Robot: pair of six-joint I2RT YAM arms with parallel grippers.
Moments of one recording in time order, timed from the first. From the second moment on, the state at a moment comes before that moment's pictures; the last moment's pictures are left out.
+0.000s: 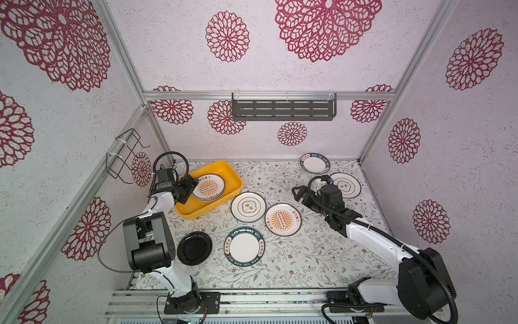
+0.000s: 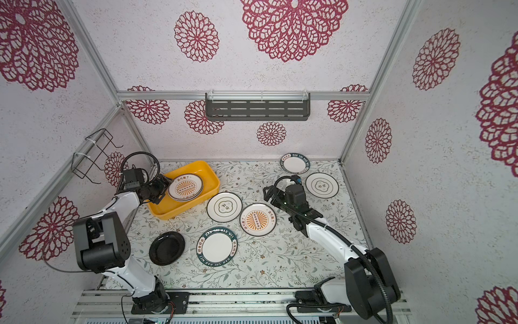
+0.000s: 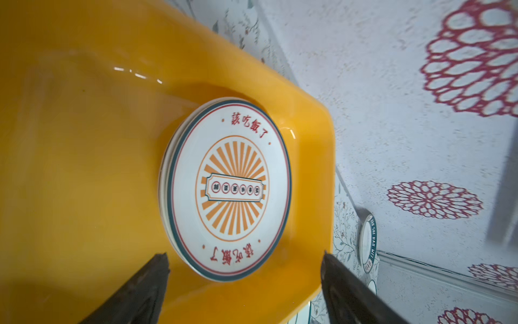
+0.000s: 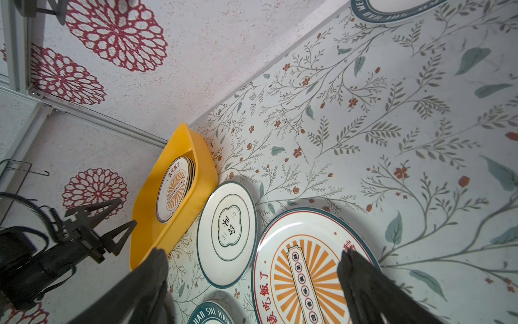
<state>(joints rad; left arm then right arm) 0.28 1.67 1.14 -0.22 0.38 -0.72 0.45 1.31 0.79 0.05 -0.07 0.83</state>
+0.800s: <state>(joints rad) -0.03 1.25 0.96 -0.22 0.39 -0.60 0.41 1.28 0.43 0.18 -0.14 0.95</state>
